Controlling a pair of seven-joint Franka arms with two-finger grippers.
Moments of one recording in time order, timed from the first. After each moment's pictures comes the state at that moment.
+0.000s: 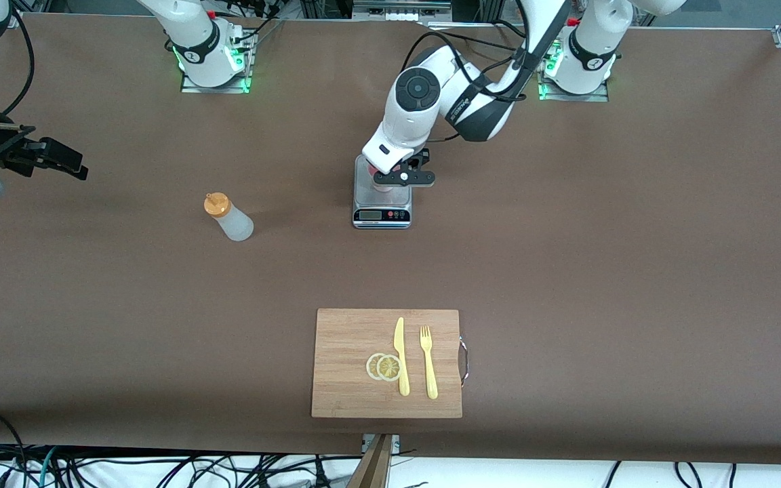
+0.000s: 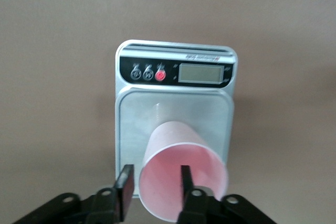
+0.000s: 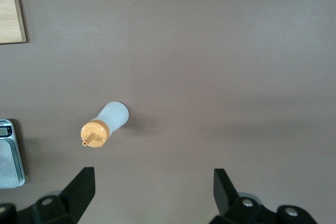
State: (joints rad) left arm -0.79 0.43 -0.07 -1.80 -0.24 2.23 -0.80; right arm 0.03 0.01 -0.06 -1.69 0.02 1.64 0.03
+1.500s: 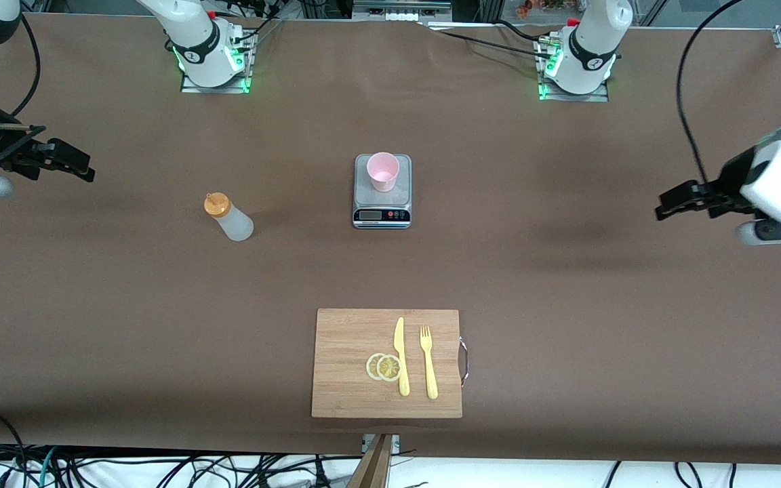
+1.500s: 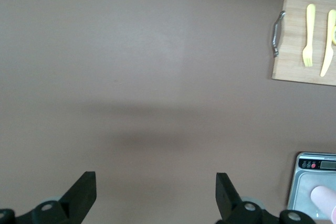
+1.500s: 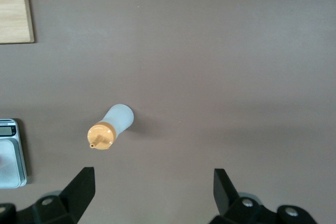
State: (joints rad) left arm -0.05 0.14 0.06 -1.54 -0.11 1.63 -0.10; right arm 0.06 0.01 -0.05 -1.69 0.02 1.65 0.03
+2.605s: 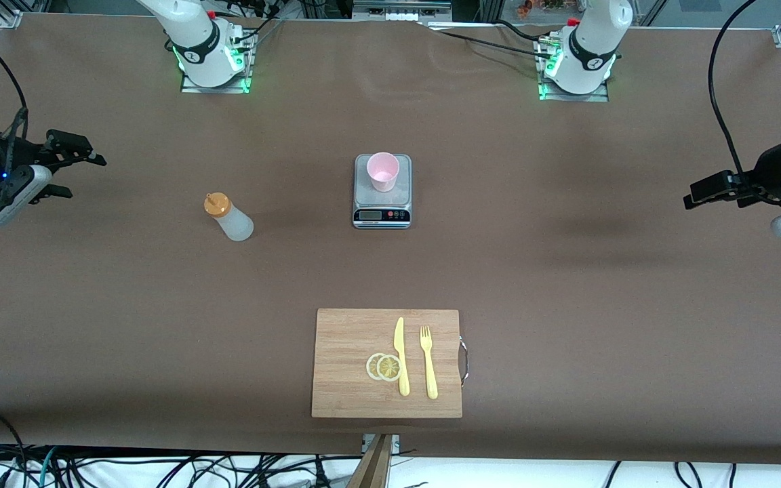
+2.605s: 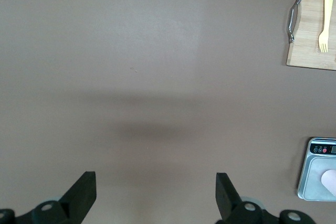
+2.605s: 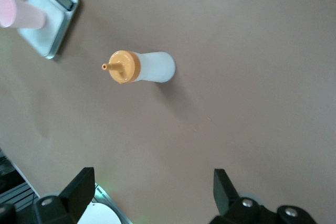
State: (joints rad) left arm 0.04 0.16 0.00 -1.50 -0.10 1.55 -0.05; right arm 0.04 0.12 -0.25 -1.79 0.29 1.58 -0.95
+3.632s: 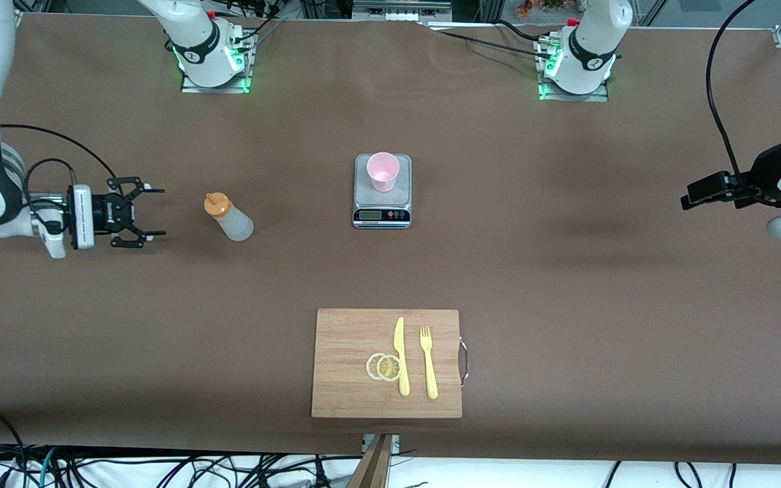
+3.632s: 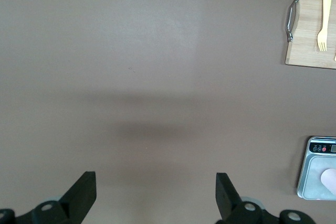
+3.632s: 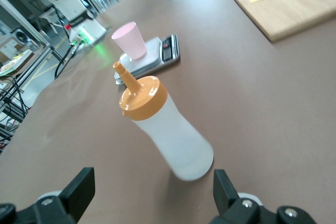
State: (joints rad) left arm 0.04 0.16 0.00 -1.49 -0.10 1.55 -0.05; right arm -0.04 0.54 -0.32 -1.87 0.93 1.51 -2.11
